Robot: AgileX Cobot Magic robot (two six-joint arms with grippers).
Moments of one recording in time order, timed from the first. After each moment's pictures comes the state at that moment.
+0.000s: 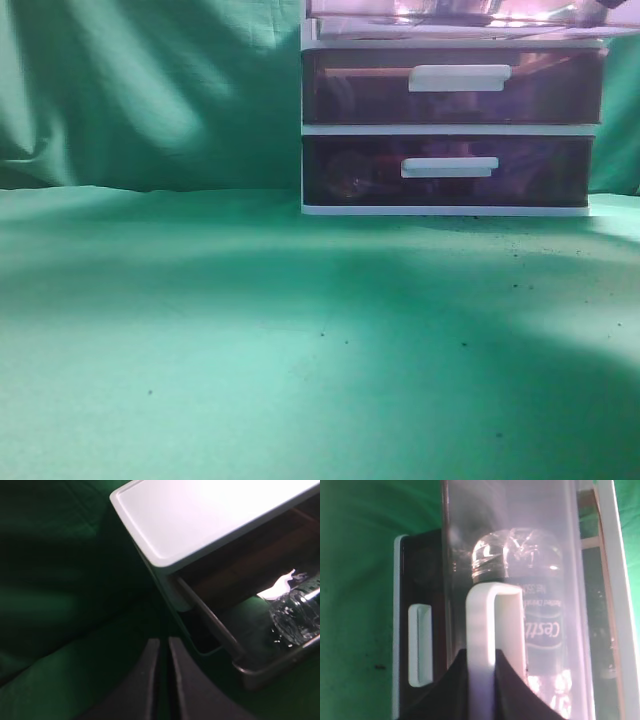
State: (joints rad) left arm -0.69 1.74 -2.08 0.49 0.97 -0.14; right arm 0.18 1.46 -0.89 -1.19 -0.31 -0.28
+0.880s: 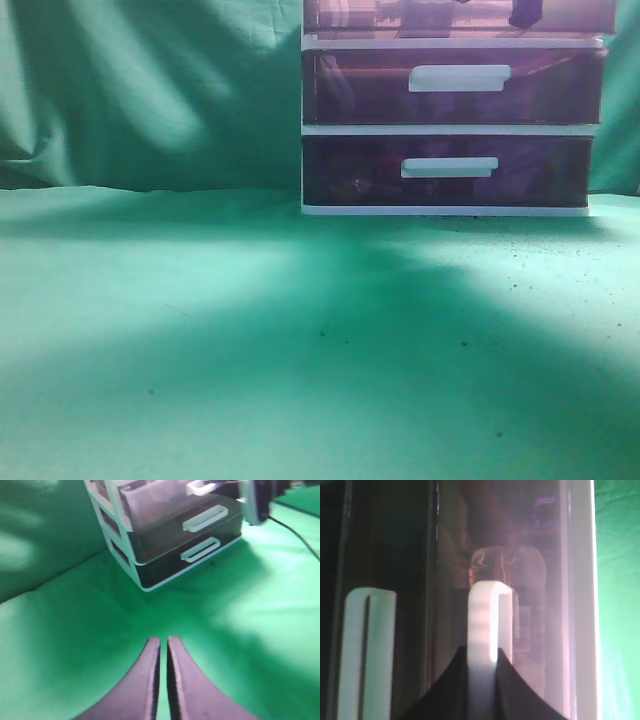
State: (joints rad) left arm -0.69 0.91 -1.16 0.25 0.78 -0.09; right arm 0.19 1.78 -1.33 -1.12 -0.23 -0.40
